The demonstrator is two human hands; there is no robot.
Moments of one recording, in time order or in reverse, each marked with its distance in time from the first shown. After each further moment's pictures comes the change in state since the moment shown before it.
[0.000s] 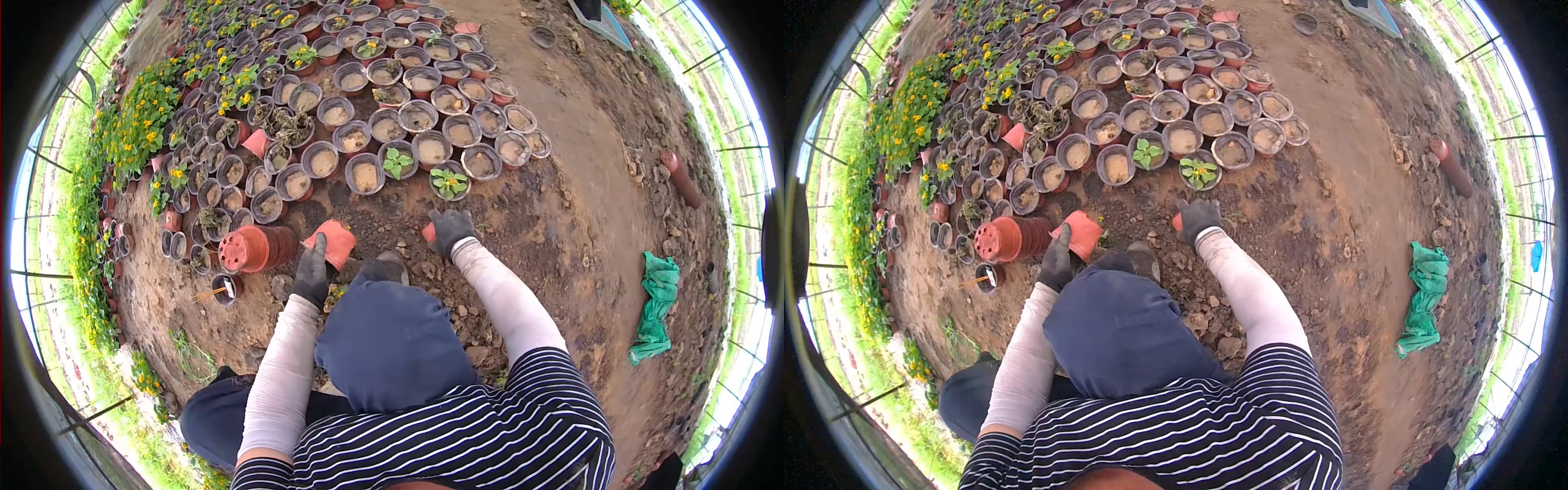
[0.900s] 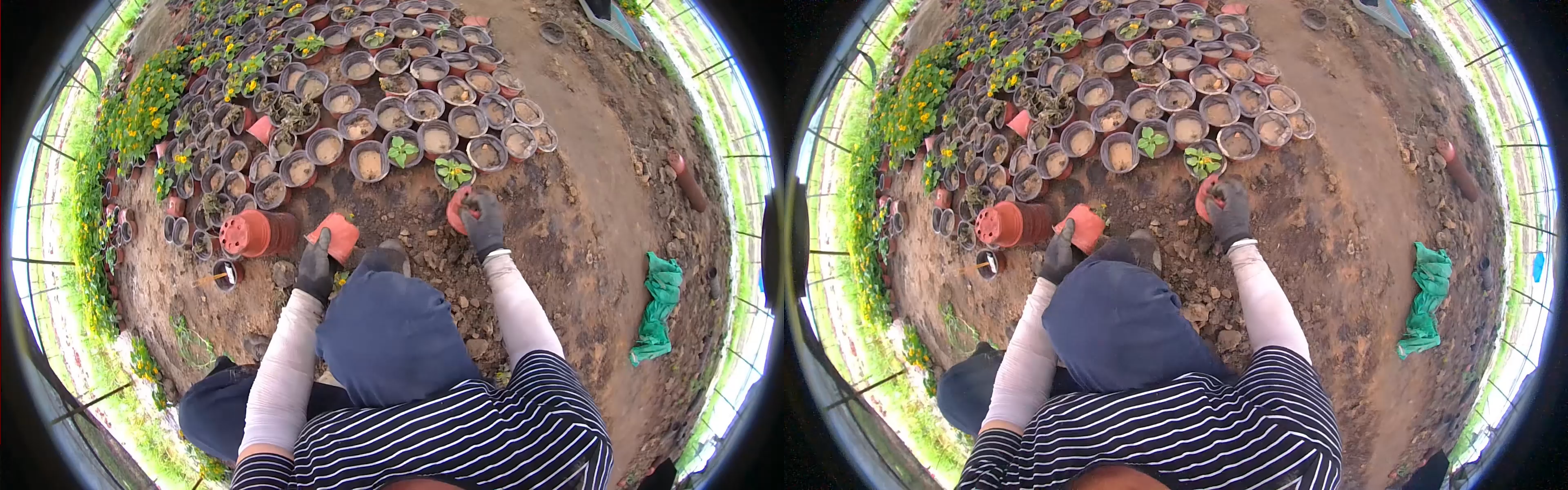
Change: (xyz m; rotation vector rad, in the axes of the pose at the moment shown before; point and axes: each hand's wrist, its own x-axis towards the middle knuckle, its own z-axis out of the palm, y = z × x) left_hand -0.021 -0.003 -0.001 0.115 -0.015 0.024; right_hand -0.024 0.050 0.028 0.833 0.824 -0.010
